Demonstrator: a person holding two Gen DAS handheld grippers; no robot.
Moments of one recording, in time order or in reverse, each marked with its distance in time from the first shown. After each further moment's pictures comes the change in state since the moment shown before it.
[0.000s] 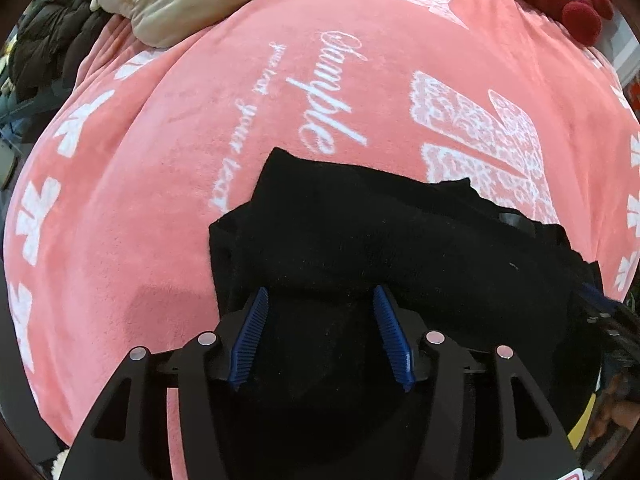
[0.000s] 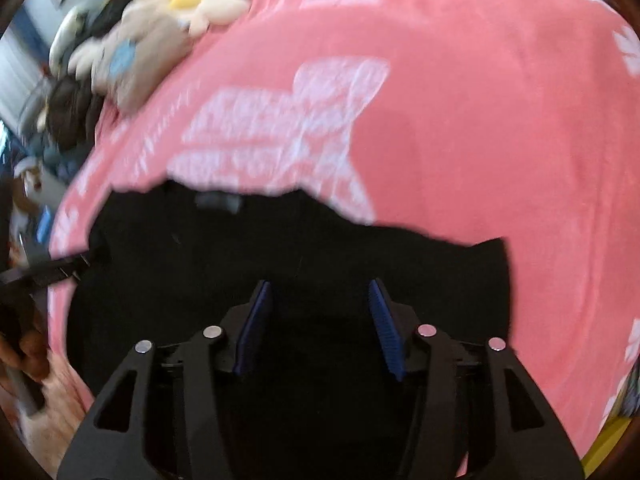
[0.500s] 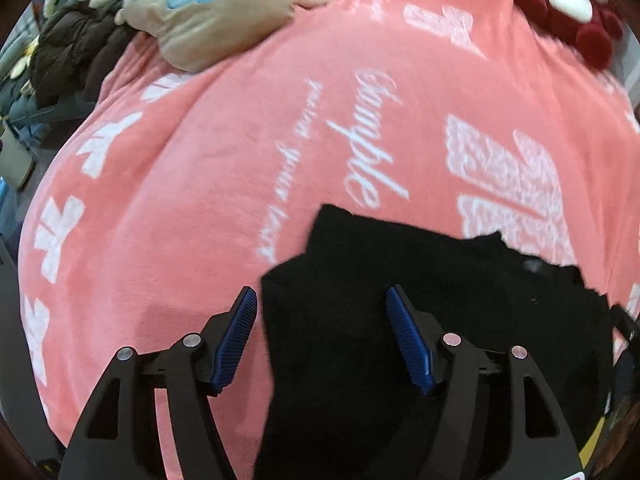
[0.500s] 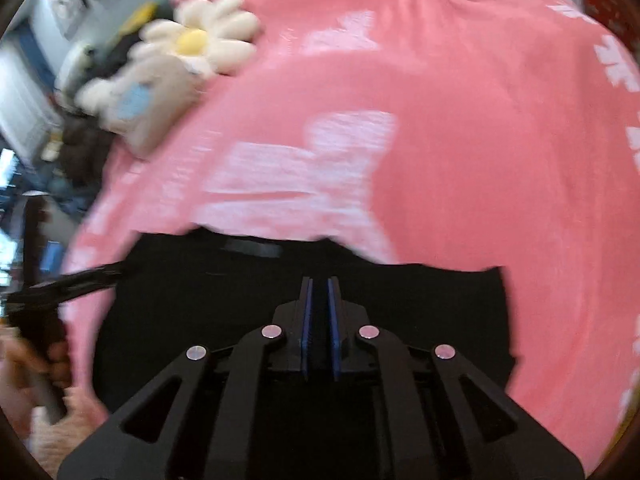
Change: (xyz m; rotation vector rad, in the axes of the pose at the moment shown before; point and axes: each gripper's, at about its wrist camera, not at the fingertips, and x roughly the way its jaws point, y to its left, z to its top) left arm -0.012 0.028 0.013 -0.046 -0.107 0.051; right arm -0.049 0.028 0.003 0.057 -0.179 0.119
